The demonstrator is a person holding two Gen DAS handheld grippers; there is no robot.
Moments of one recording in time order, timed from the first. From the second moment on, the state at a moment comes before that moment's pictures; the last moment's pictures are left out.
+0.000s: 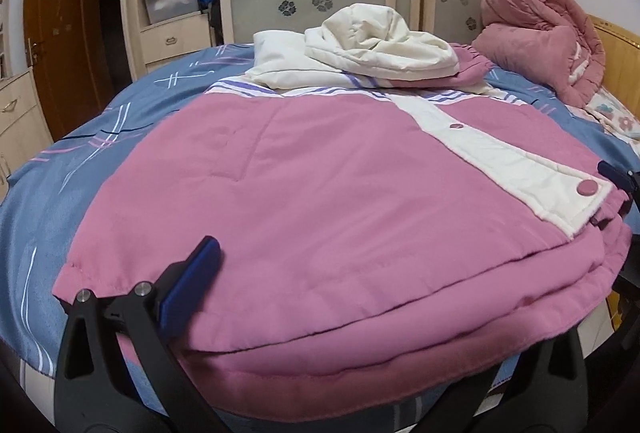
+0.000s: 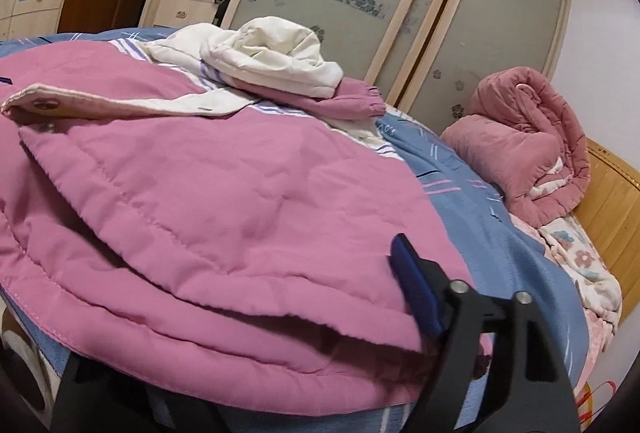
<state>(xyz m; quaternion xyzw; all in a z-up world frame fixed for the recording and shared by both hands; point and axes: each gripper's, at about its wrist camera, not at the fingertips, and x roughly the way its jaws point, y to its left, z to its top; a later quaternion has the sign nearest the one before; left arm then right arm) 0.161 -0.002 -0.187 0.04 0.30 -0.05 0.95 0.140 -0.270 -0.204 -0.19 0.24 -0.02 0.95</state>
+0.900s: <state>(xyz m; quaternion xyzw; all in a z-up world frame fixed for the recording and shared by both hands) 0.175 -0.012 -0.169 0.00 0.33 -0.04 0.94 0.147 -0.278 -0.198 -0.13 0.27 0.00 0.95</state>
